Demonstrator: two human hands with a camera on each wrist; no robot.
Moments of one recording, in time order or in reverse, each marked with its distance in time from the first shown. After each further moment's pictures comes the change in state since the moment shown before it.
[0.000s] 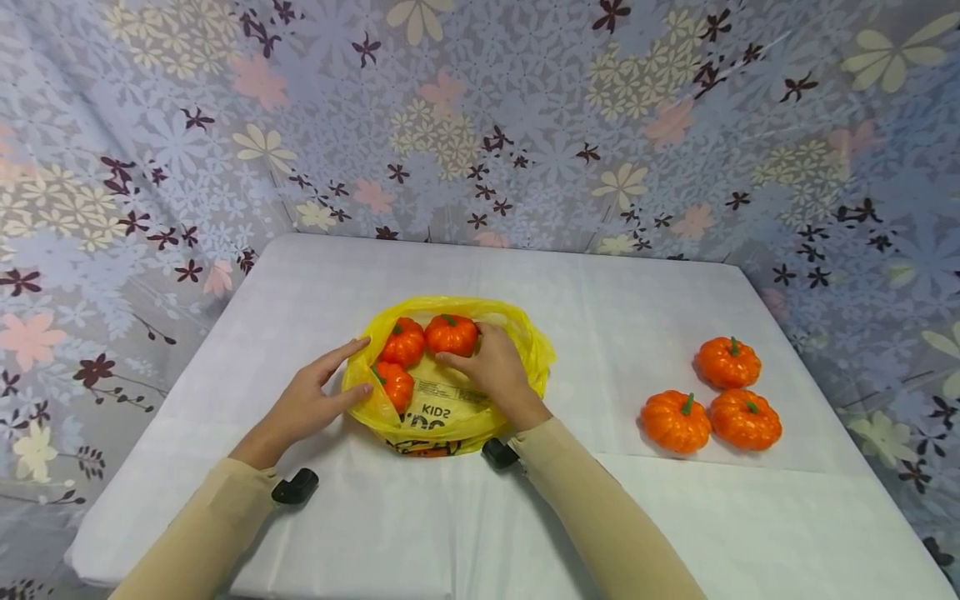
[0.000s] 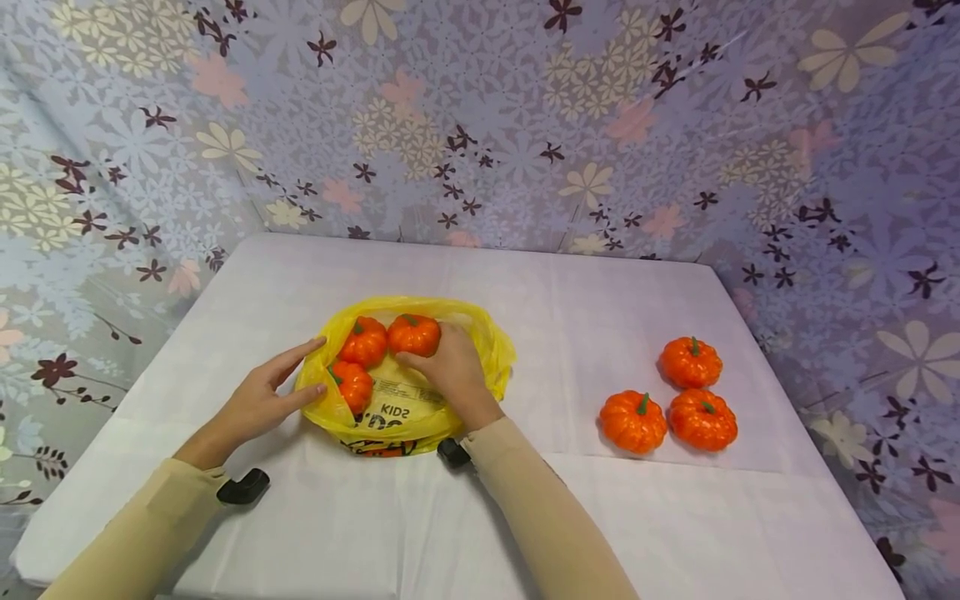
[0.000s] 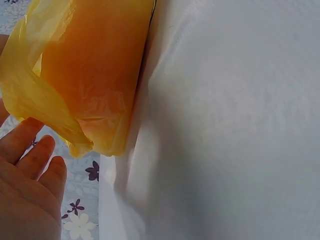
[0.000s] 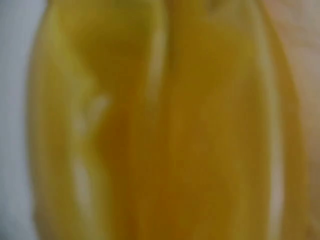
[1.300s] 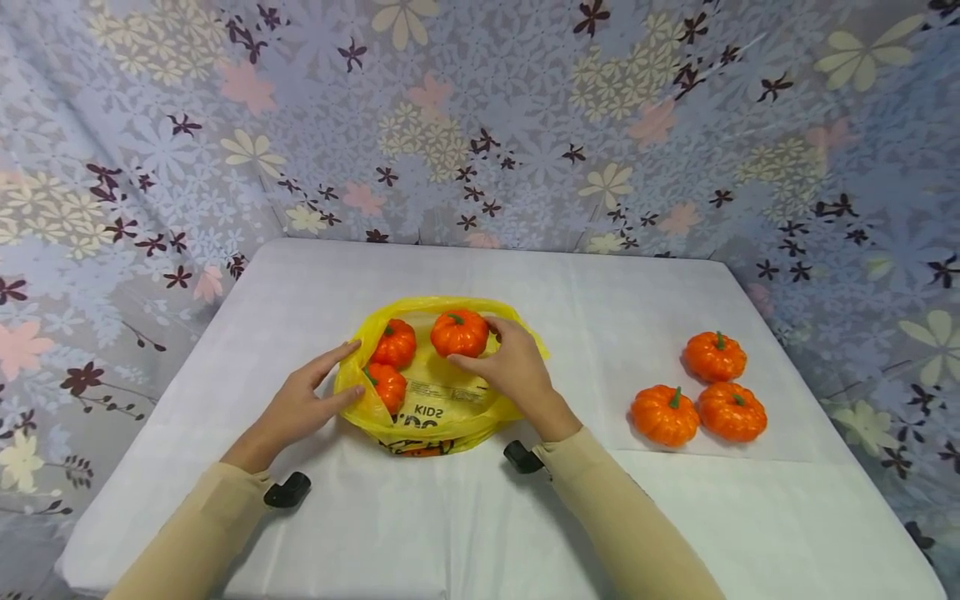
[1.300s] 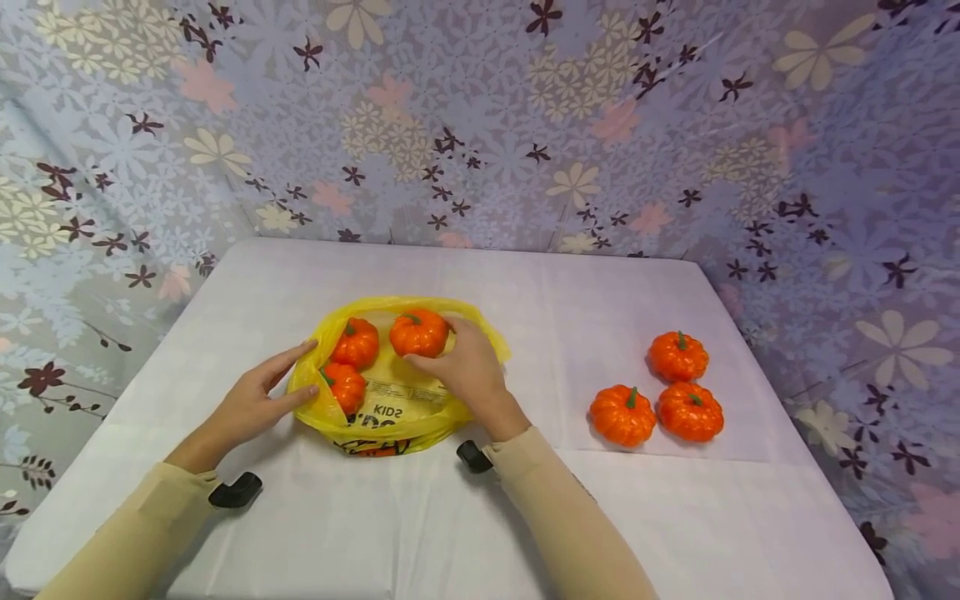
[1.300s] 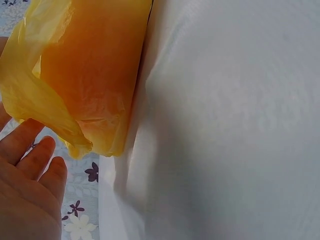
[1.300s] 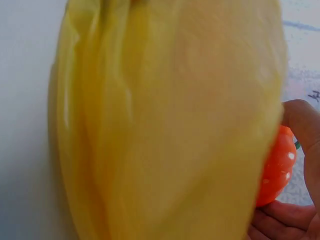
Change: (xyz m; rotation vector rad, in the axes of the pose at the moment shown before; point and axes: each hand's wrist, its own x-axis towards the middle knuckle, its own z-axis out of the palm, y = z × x) left_hand 0.000 0.004 -0.001 0.029 -0.020 0.001; right_hand -0.028 -0.002 -0.052 0.056 0.062 -0.105
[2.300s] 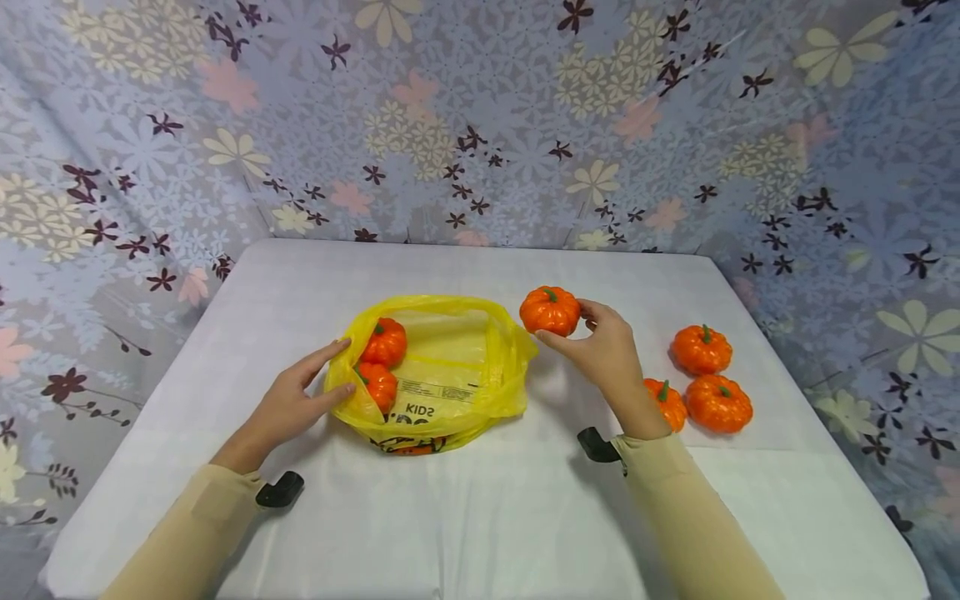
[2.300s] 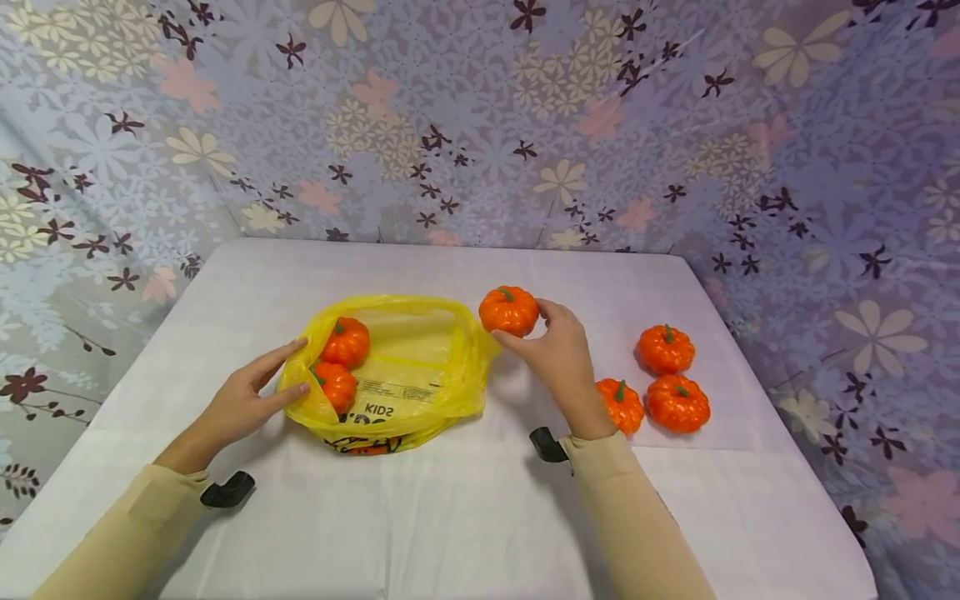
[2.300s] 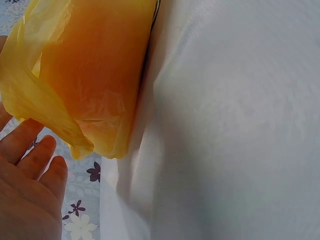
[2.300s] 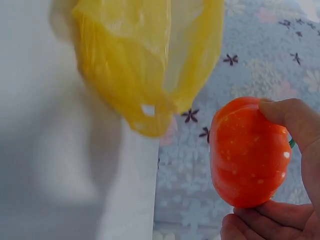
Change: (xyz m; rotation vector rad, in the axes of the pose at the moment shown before) left_hand 0.003 0.001 0.001 -0.012 -0.002 -0.004; right_hand -0.022 0.052 -0.106 -0.067 0.211 0.105
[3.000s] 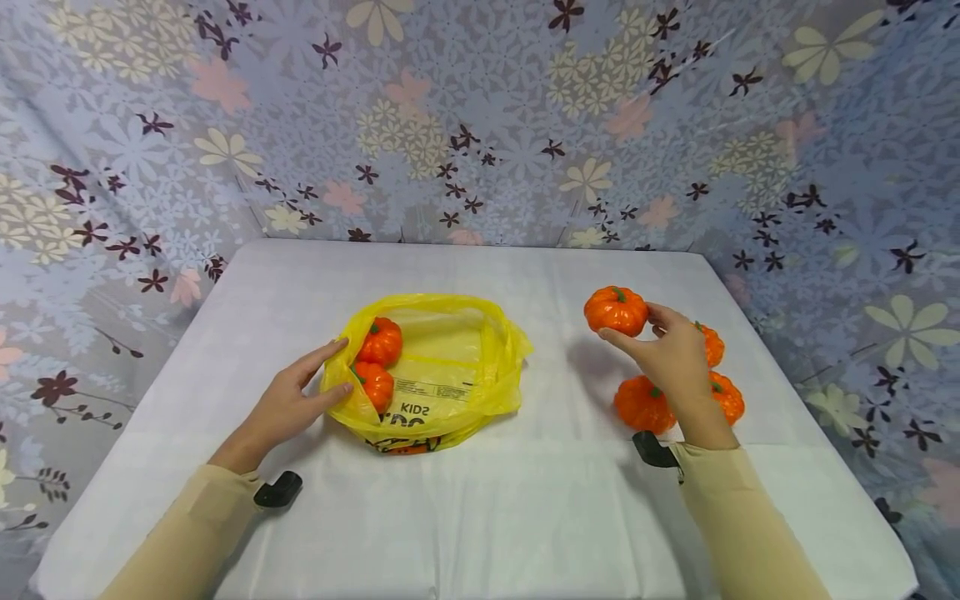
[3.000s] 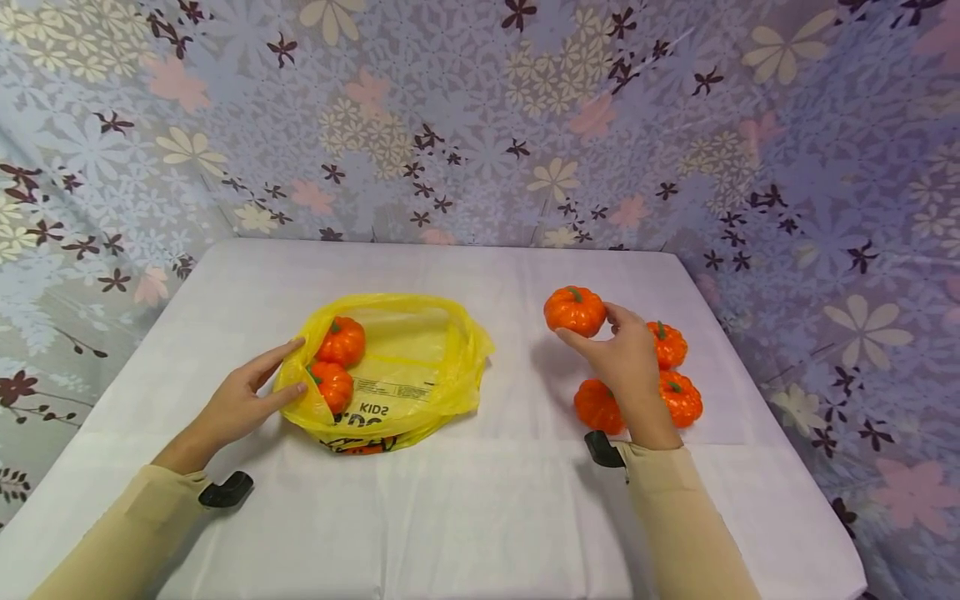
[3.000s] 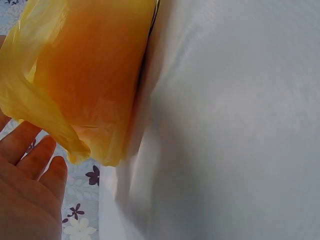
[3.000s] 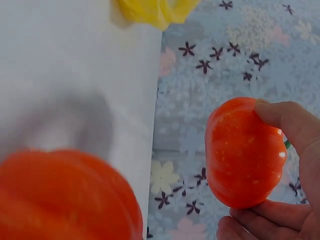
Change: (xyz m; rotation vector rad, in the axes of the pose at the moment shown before) left_hand 0.001 0.006 0.004 -0.015 -0.011 -0.030; right_hand -0.012 0.044 -0.070 -0.036 0.055 0.157
